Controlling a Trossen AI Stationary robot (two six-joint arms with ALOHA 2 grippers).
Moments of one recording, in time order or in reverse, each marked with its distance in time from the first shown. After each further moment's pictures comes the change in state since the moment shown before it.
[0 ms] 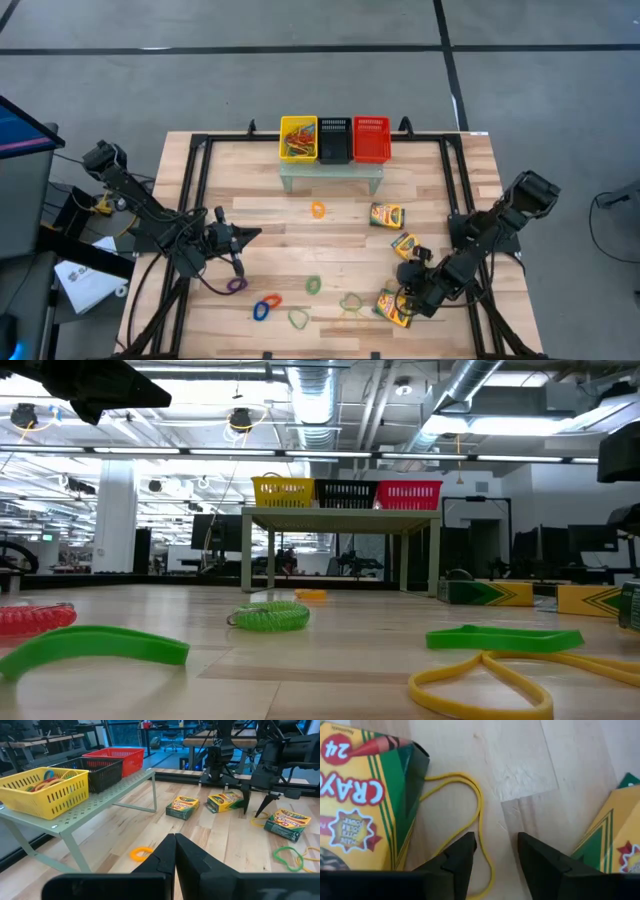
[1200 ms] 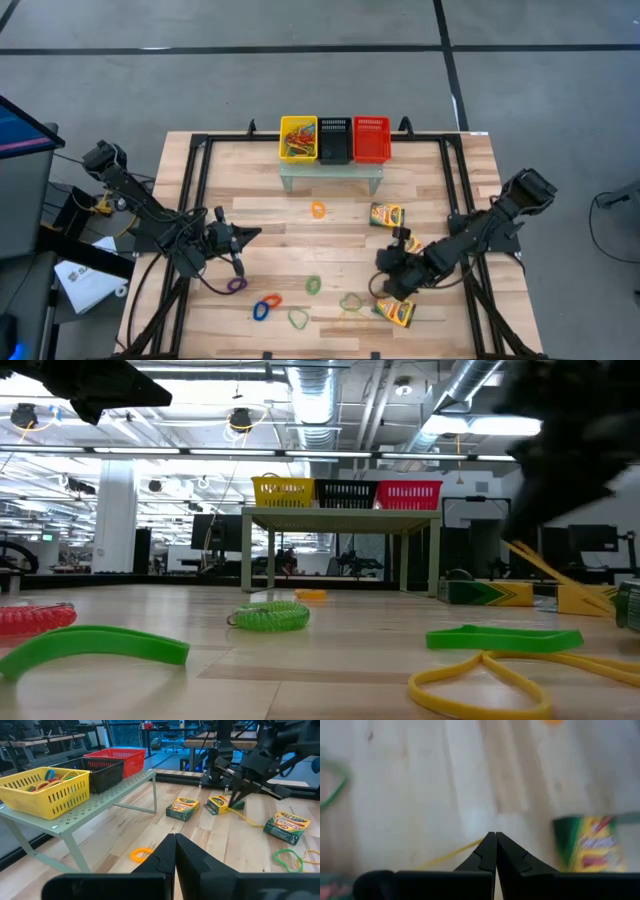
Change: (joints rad) left arm 0.000 0.000 0.000 0.008 -0.004 -0.003; right arm -0.217 -0.038 0.218 -0.112 0.257 -0.429
